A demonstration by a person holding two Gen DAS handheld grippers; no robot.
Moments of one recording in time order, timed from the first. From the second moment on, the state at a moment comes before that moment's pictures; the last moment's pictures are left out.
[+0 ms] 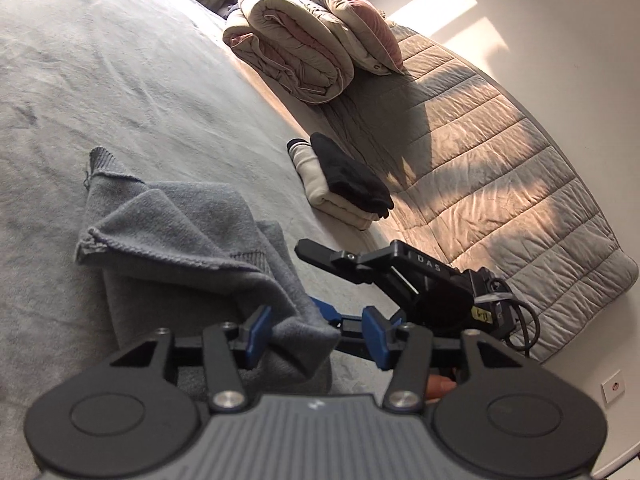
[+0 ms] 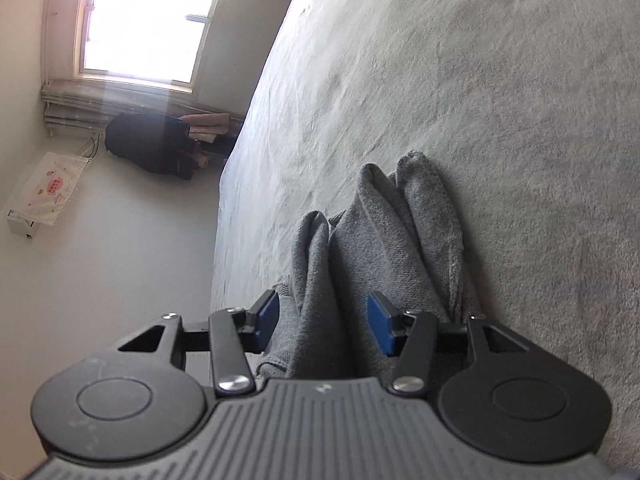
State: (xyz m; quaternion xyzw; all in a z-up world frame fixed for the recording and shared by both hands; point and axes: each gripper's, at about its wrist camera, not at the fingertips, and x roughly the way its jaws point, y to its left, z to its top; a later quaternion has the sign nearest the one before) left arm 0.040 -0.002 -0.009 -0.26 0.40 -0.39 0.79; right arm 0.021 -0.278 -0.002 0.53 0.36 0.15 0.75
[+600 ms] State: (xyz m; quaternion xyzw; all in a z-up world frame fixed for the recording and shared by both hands) left arm 0.063 0.003 -0.015 -0.03 0.38 -0.23 0.90; right arm 0.027 -0.273 0.005 0.51 0.38 0.17 0.76
